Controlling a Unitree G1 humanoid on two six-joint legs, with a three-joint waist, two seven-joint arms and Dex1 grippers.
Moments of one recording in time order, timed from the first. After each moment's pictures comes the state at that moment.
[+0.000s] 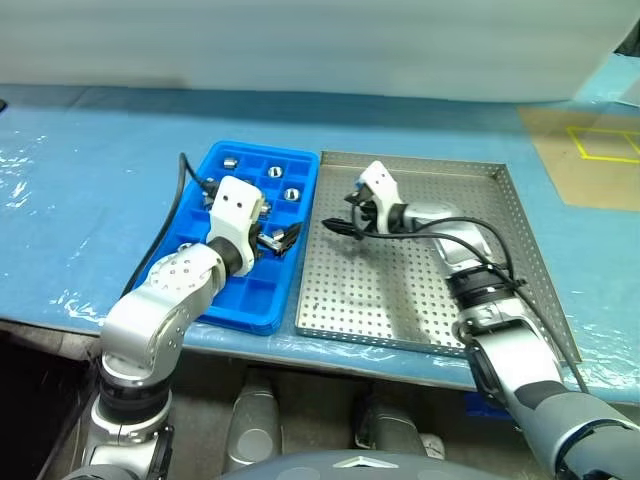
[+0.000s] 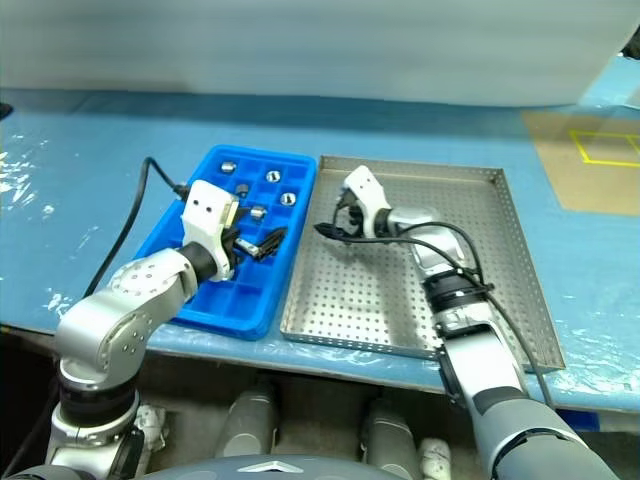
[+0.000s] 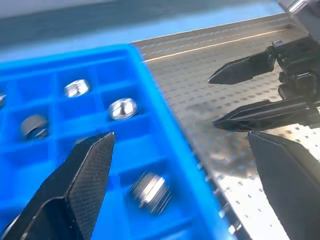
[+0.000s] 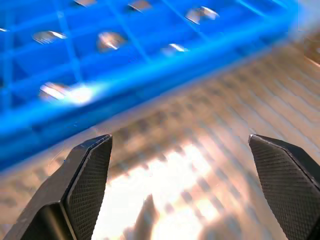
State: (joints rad) left arm -0.38 0.32 -0.02 -0.61 -0.38 1.06 -0.28; right arm -0.75 -0.36 0.11 0.38 0.09 0.53 0.83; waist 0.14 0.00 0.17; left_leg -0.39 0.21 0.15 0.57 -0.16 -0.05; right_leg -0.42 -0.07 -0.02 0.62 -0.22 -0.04
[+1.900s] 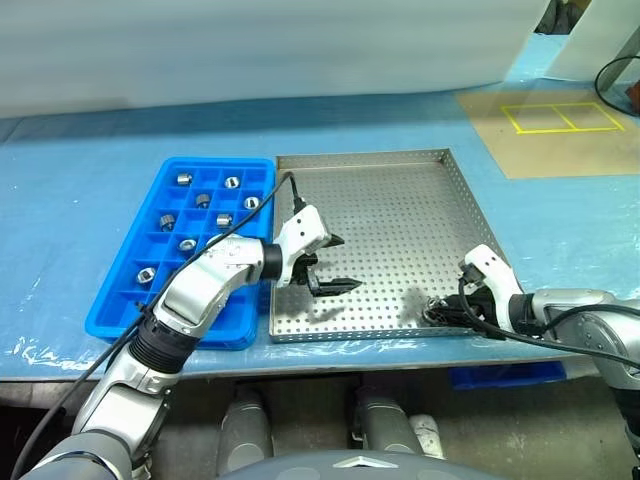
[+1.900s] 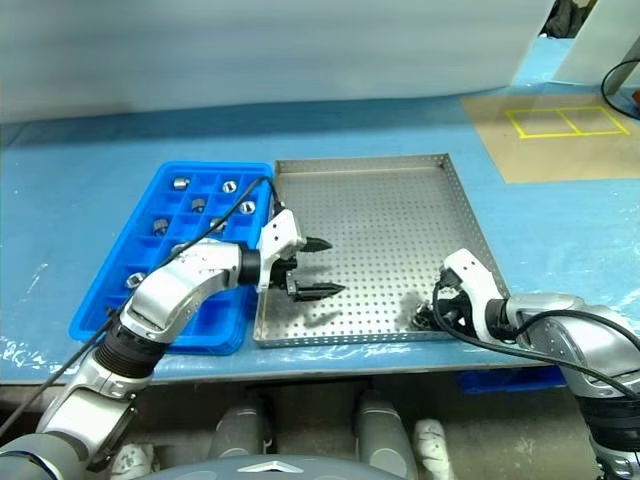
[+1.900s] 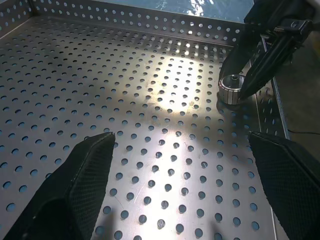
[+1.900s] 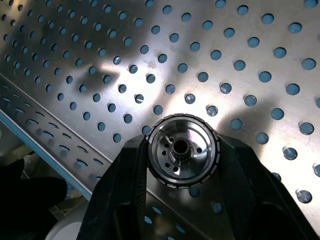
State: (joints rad) left arm -0.52 0.42 -0.35 -0.20 -0.30 0.58 -0.89; right arm -0.13 -0.87 -0.08 -0.40 0.55 1.23 0.76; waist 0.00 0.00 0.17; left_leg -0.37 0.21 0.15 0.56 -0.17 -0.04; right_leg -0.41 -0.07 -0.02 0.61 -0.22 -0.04
